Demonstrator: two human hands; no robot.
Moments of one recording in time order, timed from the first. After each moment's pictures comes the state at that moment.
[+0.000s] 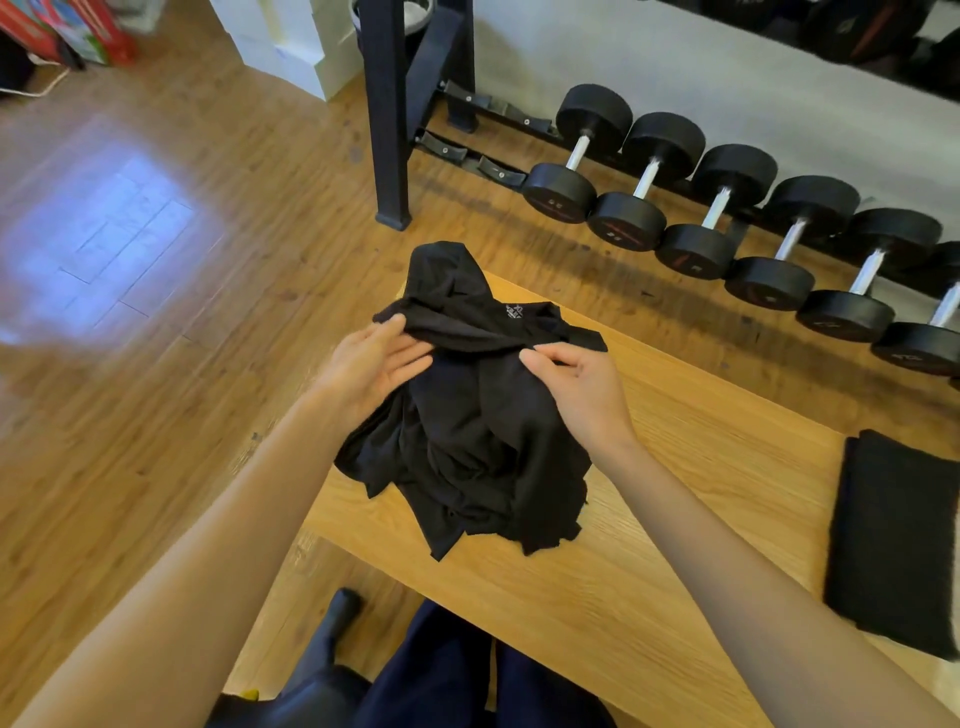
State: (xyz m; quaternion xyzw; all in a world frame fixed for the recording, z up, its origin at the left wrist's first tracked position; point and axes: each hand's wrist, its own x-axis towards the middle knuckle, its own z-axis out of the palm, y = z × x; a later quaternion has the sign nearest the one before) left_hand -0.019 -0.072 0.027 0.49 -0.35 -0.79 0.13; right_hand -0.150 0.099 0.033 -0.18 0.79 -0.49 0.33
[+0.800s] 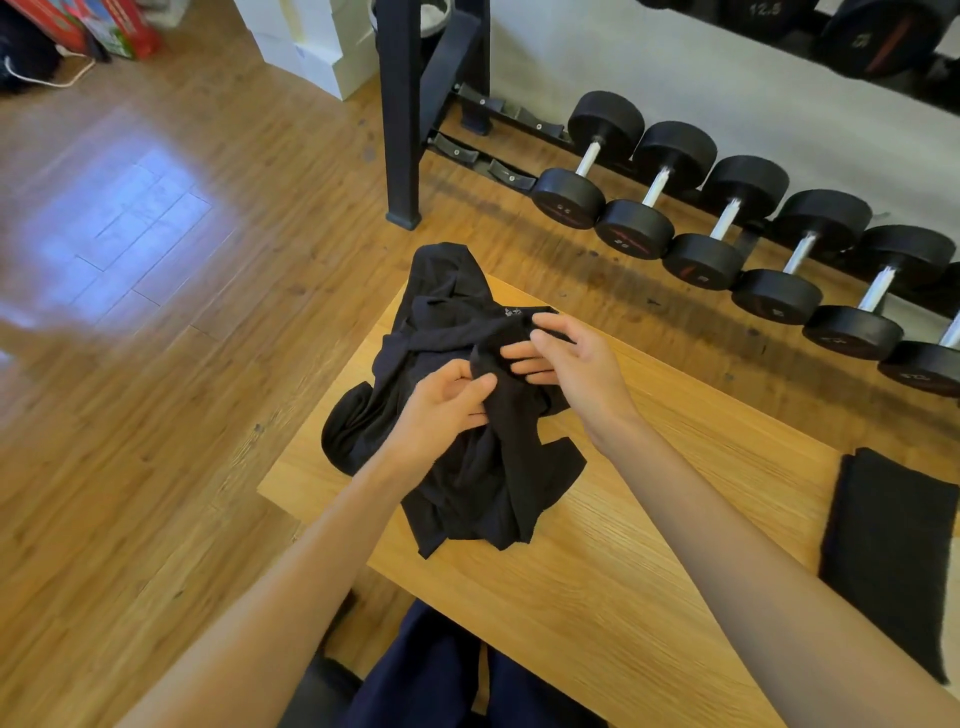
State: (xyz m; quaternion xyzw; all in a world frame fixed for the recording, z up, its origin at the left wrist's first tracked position) left_hand -0.030 0.010 0.018 0.38 -0.54 -0.74 0.08; right_hand -0.170 0.091 0.048 -0.17 0.73 -0.52 0.41
